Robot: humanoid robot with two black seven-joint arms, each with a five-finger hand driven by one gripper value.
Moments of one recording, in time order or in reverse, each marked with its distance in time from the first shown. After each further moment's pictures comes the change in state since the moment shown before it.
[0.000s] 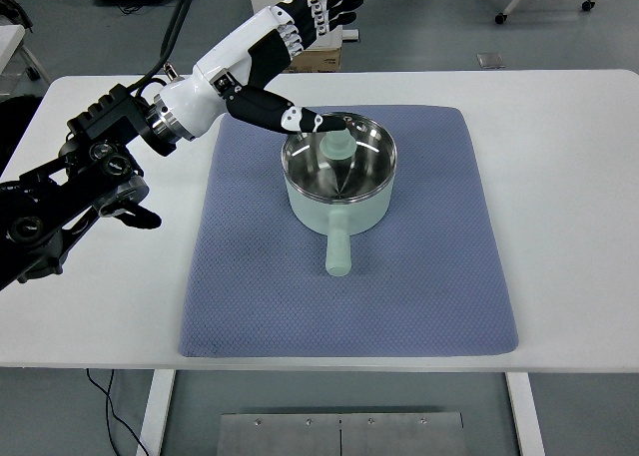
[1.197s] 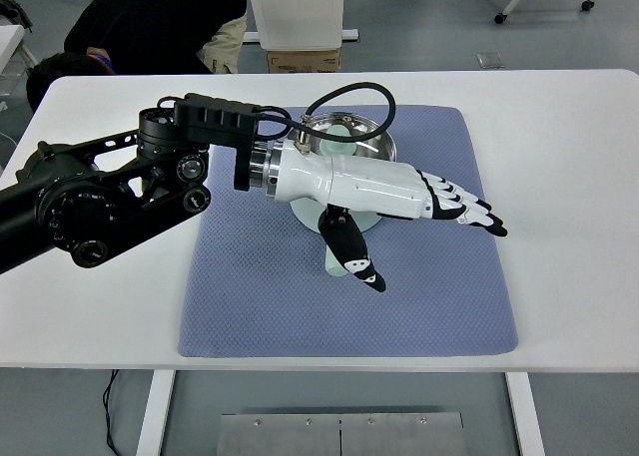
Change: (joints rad) left arm -0.219 -0.071 0.241 -0.117 0.642 -0.166 0.000; right arm 0.000 0.000 0.002 0.000 0.000 0.000 0.000
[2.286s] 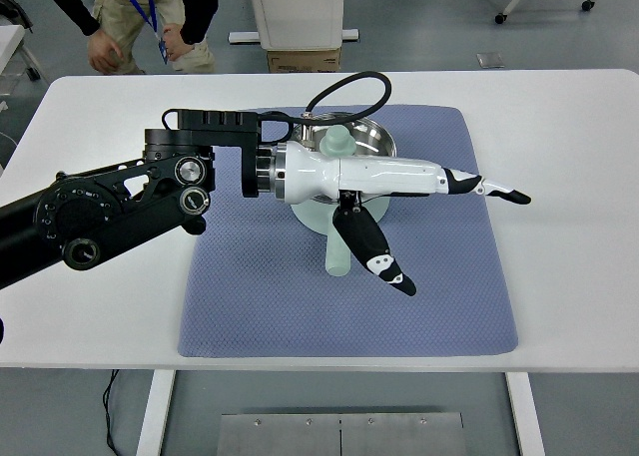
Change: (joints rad) left arm 0.035 -0.008 -0.013 -0.043 -0.321 -0.019 0.163; right arm 0.000 0.000 -0.001 0.000 0.000 0.000 0.000
